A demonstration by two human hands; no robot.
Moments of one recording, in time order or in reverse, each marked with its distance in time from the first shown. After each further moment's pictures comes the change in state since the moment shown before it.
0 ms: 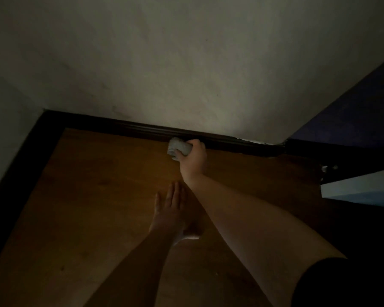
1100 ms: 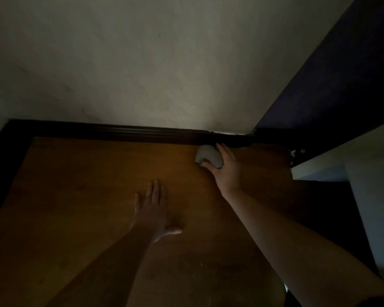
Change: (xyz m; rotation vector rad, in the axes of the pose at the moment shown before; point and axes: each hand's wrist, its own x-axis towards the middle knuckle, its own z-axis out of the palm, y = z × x) left_hand -0.001 0.002 -0.002 0.037 0.037 -0.004; right_hand -0.026 0.093 -0.134 -0.003 0.092 -0.130
